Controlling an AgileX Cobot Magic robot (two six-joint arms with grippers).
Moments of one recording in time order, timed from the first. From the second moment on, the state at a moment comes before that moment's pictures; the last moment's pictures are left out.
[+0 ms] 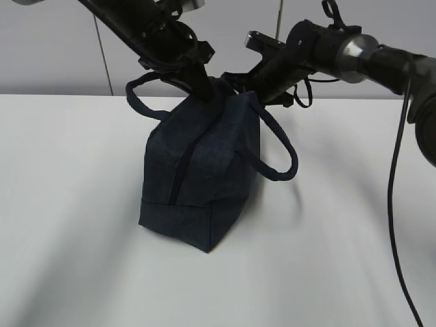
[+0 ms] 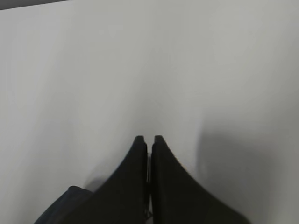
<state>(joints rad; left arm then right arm) -0.40 2.26 -2.16 -0.57 1.21 0.36 0.25 2.53 -2.26 0.37 0.73 0.08</state>
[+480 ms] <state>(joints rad) -0.40 2.26 -2.16 -0.57 1.21 0.36 0.25 2.54 -2.26 0.37 0.73 0.08</state>
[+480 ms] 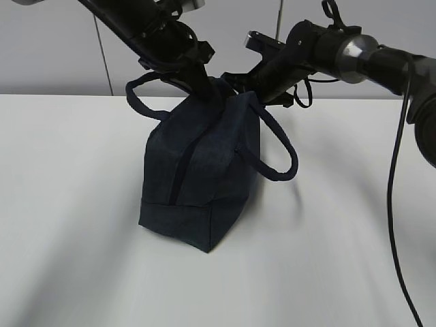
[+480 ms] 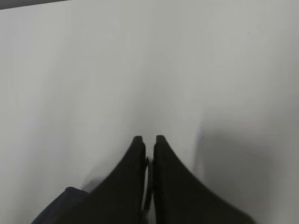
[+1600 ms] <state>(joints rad) -0.40 2.25 -2.15 -0.53 1.22 0.36 0.20 2.56 -2.73 0.18 1.23 0.07</state>
